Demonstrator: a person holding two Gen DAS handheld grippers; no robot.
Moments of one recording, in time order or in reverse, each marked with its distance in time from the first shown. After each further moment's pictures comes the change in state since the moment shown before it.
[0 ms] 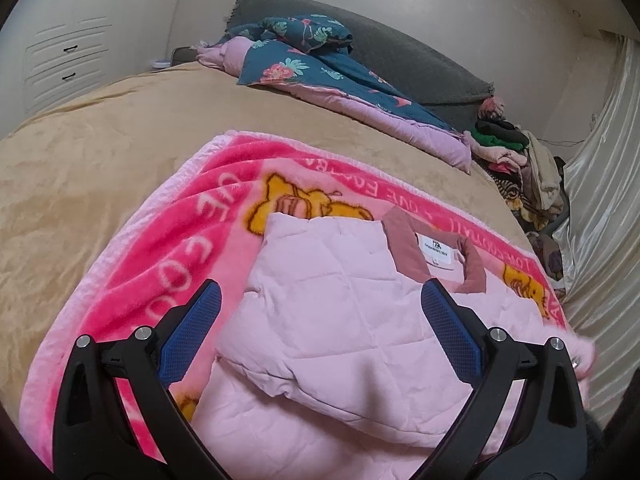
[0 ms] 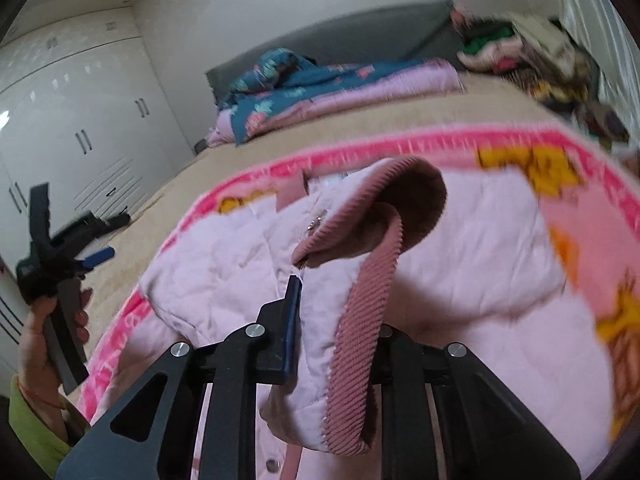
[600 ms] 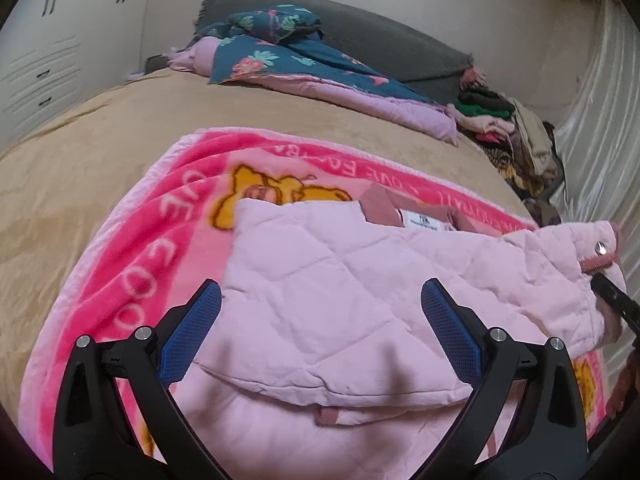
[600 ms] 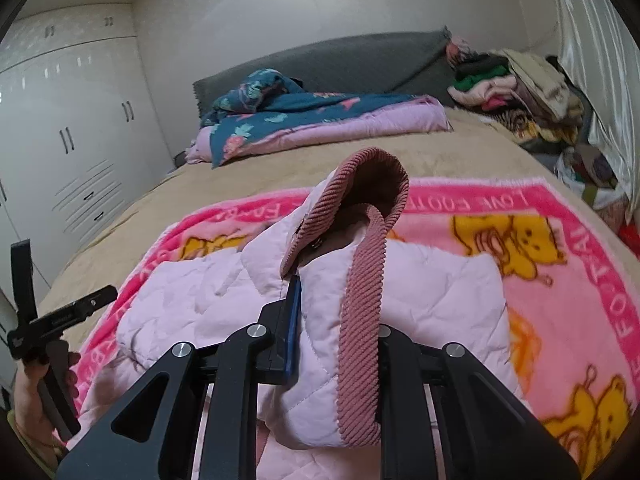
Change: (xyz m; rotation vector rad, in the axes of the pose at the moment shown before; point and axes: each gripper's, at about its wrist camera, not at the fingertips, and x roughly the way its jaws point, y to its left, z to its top) left arm 0.033 -0.039 -0.014 0.131 0.045 -0.017; right arm 0.024 -0.044 0.065 -0.037 -0.037 -0.086
